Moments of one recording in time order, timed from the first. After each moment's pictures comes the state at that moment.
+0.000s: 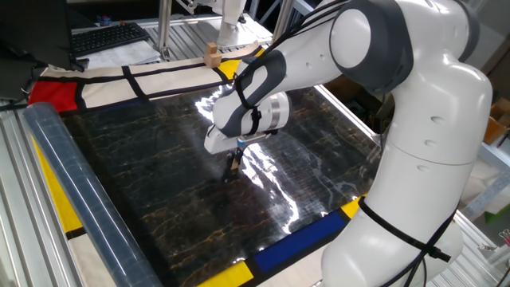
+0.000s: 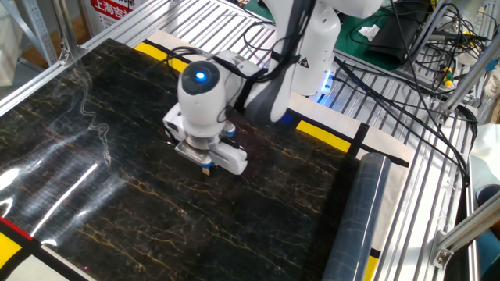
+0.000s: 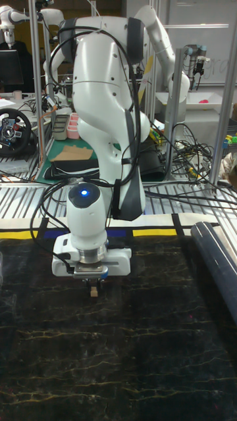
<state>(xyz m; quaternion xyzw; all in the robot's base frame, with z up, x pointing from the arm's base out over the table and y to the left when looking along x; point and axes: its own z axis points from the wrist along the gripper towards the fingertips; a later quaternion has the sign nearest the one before) 0.474 -0.053 0.062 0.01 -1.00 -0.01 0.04</state>
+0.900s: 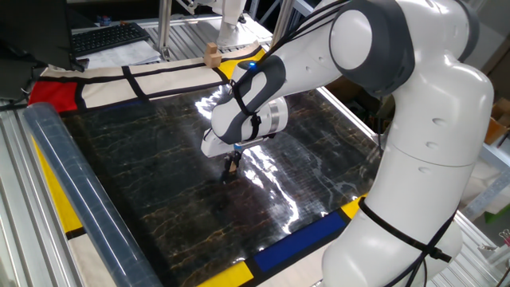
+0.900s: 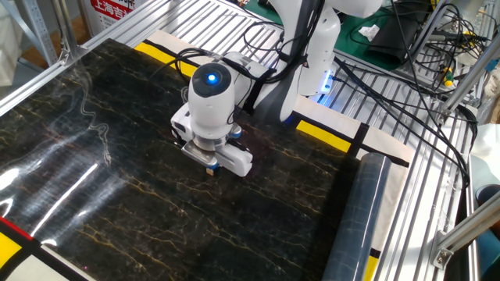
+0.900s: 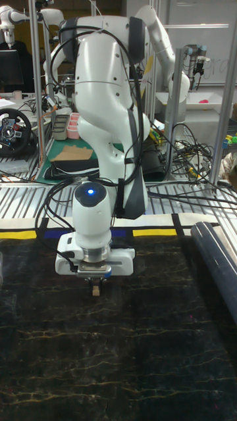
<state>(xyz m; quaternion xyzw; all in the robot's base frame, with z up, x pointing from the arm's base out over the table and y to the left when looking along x) 0.472 -0.047 0.062 0.00 -1.00 0.01 0.03</state>
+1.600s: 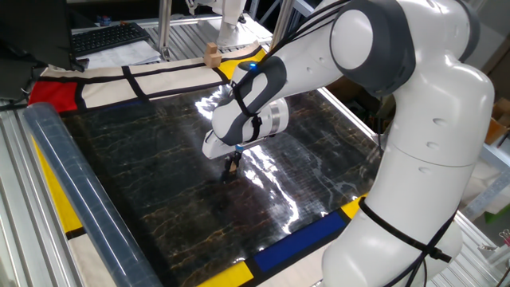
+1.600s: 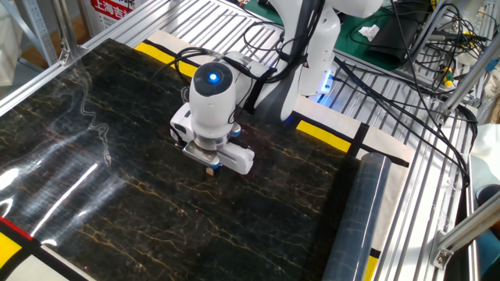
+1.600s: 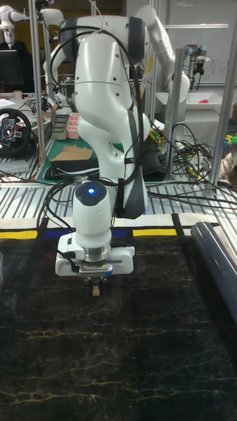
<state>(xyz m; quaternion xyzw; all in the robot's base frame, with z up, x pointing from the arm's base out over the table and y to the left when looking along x) 0.472 -0.047 0.062 0.04 -1.00 0.01 0.03</state>
